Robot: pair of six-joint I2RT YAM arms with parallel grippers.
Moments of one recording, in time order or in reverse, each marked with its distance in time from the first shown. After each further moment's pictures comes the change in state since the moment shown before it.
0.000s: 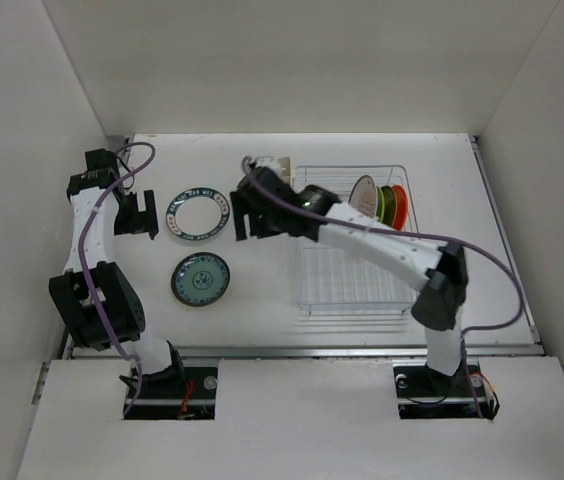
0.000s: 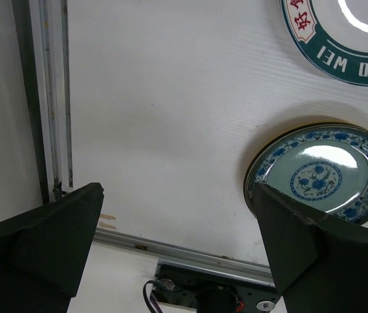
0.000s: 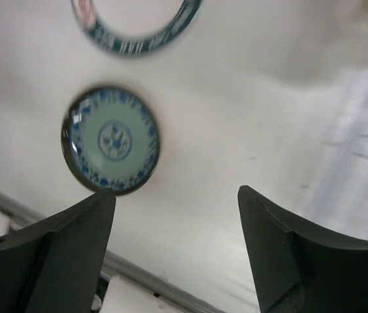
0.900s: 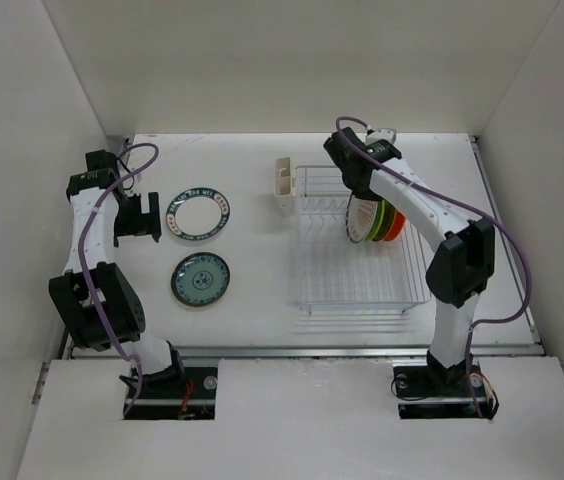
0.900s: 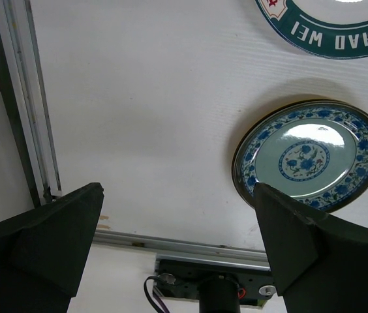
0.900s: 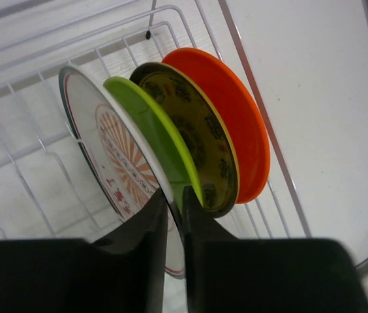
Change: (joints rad) left arm 0.000 -0.005 -0.001 -0.039 0.081 0.051; right arm -0.487 -0.060 -0.056 -0.386 0.525 0.113
